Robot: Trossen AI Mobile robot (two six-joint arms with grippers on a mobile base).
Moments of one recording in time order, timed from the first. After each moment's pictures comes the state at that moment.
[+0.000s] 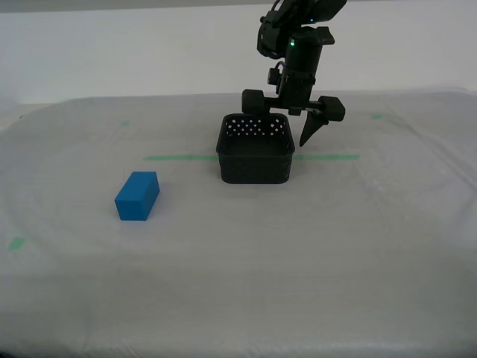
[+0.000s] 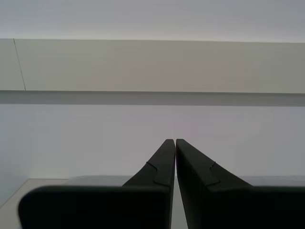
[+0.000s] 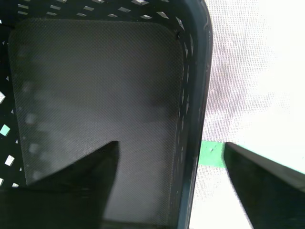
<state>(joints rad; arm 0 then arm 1) 0.52 2.45 1.95 -0.89 -0.08 0.51 0.00 1.05 0.52 0.60 0.00 0.00</state>
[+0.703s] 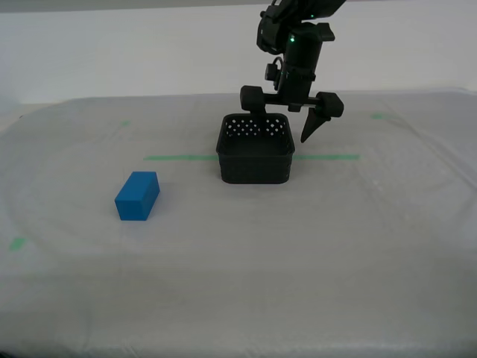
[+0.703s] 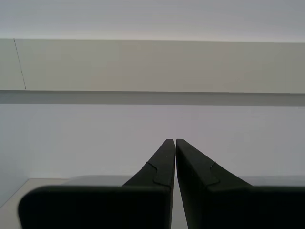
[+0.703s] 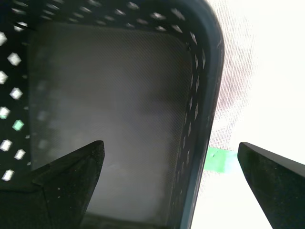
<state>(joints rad) 0.52 2.43 1.96 -0.87 -0.08 0.46 0.00 1.05 0.52 0.60 0.00 0.00</state>
